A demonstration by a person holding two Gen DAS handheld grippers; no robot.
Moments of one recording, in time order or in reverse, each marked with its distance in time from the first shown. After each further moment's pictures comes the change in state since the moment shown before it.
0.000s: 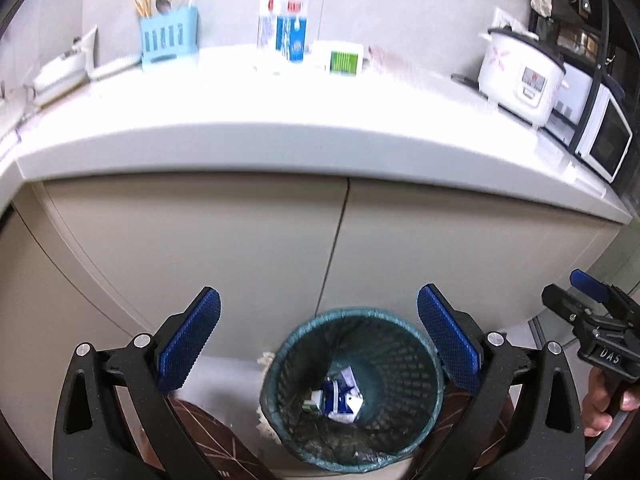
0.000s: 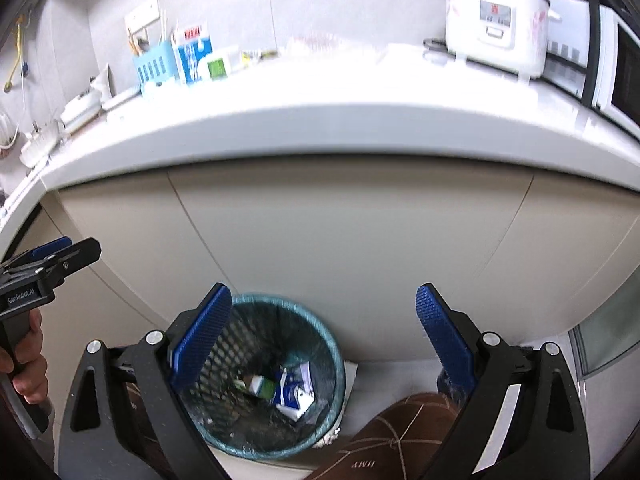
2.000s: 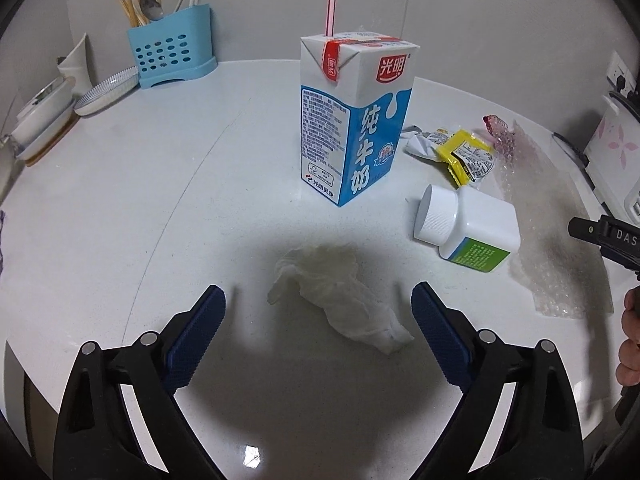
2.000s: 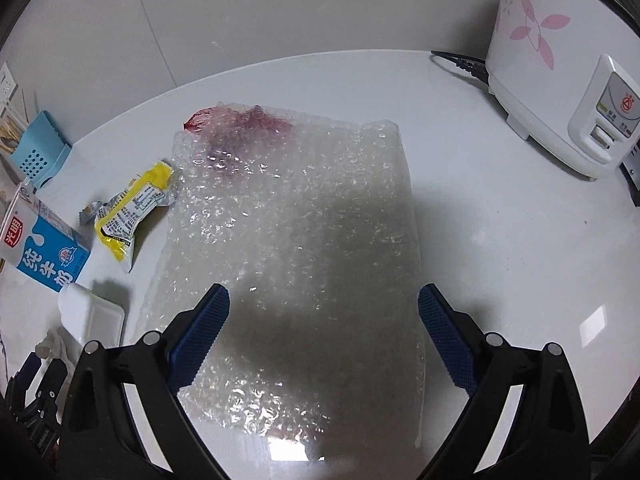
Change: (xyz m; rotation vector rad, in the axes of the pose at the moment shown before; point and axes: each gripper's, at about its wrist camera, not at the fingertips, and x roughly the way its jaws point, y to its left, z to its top) left arm 0.138 0.052 0.234 -0.086 0.162 0.162; right arm 0.204 -0.022 0.302 0.164 0.283 -0.156
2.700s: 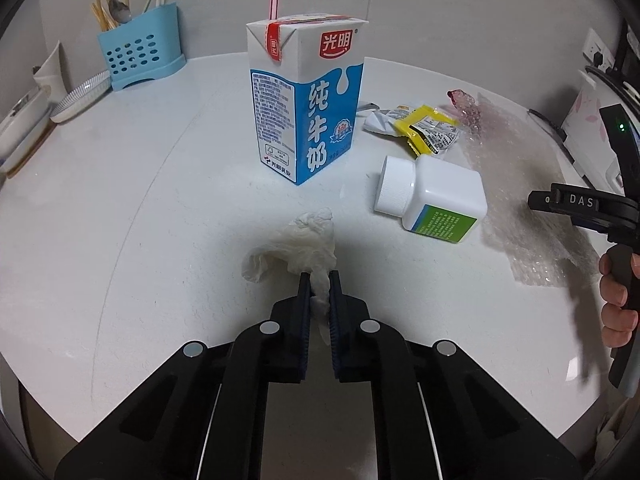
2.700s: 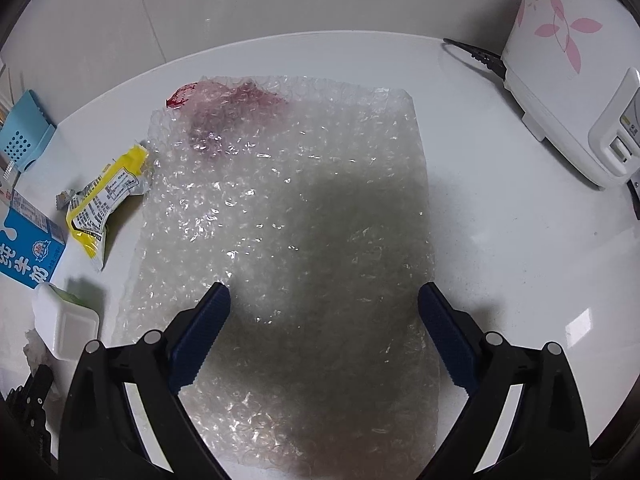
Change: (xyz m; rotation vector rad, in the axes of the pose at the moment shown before) left arm -0.008 -0.021 -0.014 0.065 0.021 -0.066; right arm 0.023 0.001 0.009 -0.038 0.056 -0.037
